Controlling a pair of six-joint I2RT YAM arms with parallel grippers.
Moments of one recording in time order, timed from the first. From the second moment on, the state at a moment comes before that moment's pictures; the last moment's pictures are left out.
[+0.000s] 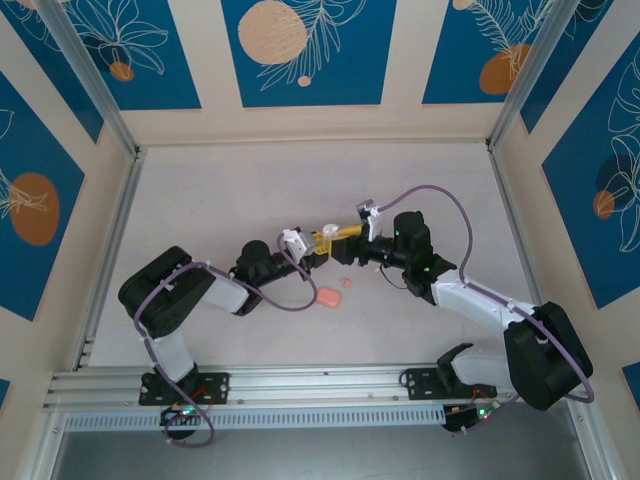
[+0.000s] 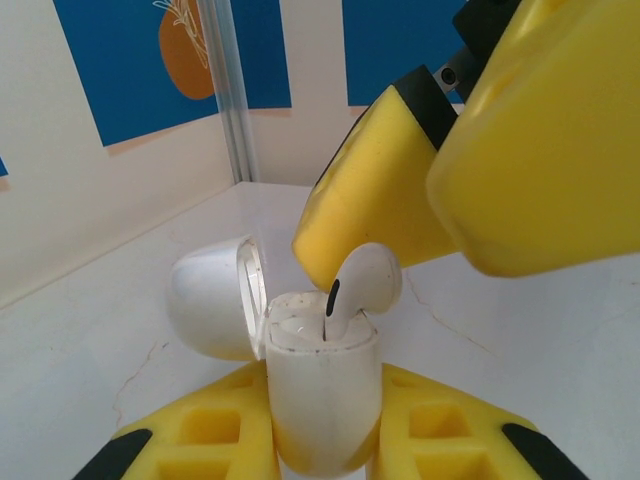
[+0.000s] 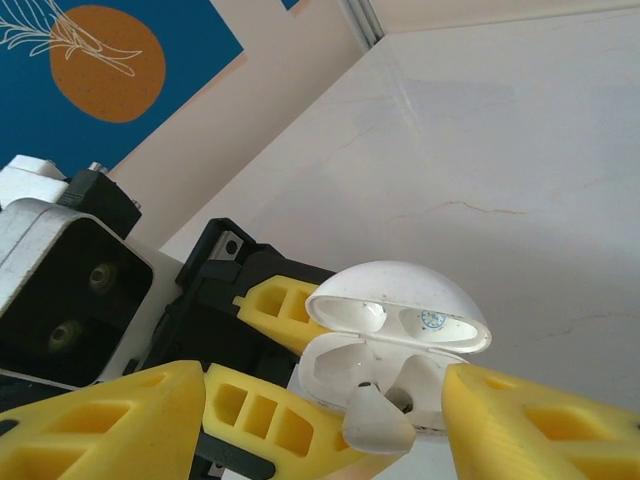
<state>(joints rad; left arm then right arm) -0.70 1.77 0.54 1.27 0.37 0.09 0.51 1.23 0.59 0.34 -0.55 0.38</state>
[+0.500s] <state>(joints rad) -0.70 1.77 0.54 1.27 0.37 0.09 0.49 1.23 0.61 0.34 -0.58 0.42</state>
